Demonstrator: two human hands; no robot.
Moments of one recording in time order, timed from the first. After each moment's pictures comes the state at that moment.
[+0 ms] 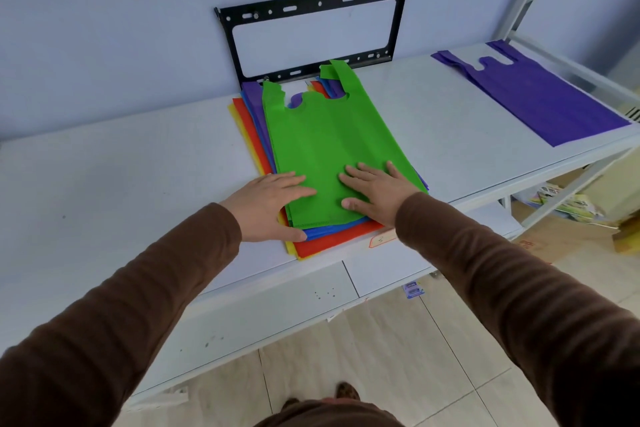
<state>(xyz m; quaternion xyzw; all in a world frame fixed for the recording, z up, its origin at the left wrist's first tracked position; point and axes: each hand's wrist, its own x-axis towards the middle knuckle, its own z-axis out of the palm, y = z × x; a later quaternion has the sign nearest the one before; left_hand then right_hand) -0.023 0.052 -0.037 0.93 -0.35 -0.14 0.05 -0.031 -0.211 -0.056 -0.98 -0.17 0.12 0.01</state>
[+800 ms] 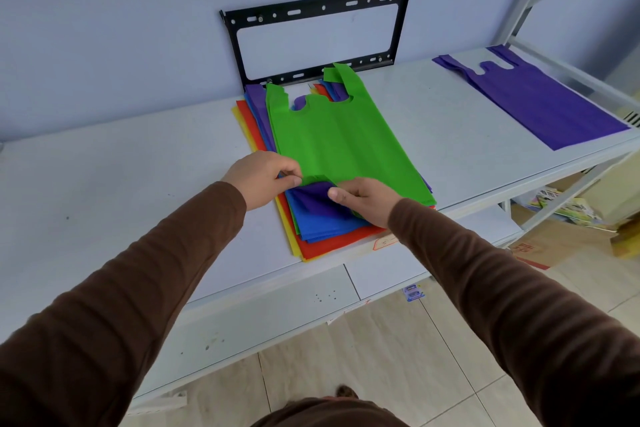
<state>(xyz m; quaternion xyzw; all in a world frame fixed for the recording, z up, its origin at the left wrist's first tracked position) 0.005 0.055 -0.017 0.94 -0.27 -0.04 0.19 -0.041 -0.177 -0.045 -0.92 -0.16 0.11 0.35</state>
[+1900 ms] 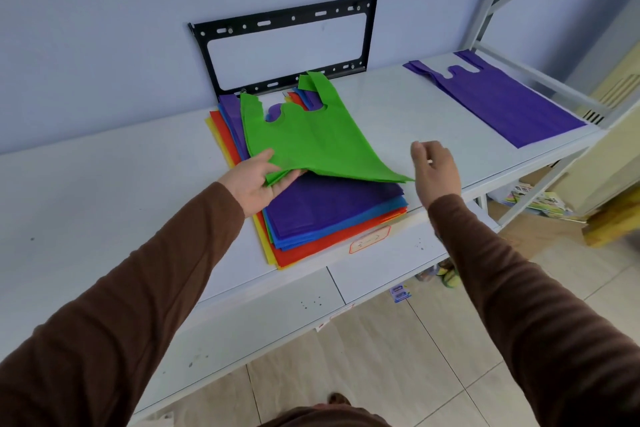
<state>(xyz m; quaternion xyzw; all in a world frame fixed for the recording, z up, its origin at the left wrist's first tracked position) 0.003 0.001 -0.011 0.45 0.14 -0.26 0.84 -0.054 -0.278 -0.024 -0.84 0.22 -0.19 0.46</state>
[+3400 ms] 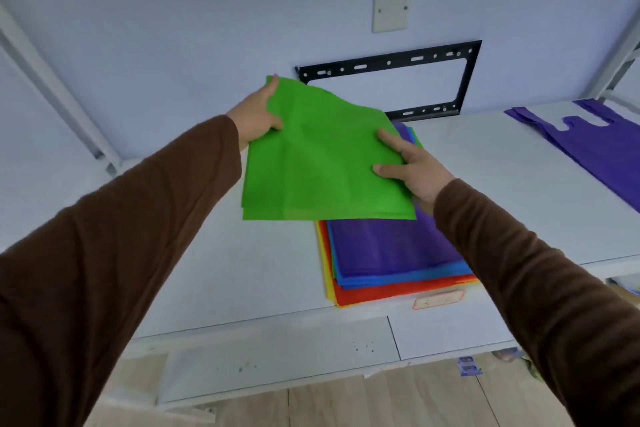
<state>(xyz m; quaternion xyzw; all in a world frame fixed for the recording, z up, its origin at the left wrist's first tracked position) 0.094 0.131 0.098 0.89 0.00 -0.01 0.46 0.039 -0.161 0.028 -0.69 -0.07 0.12 0.71</state>
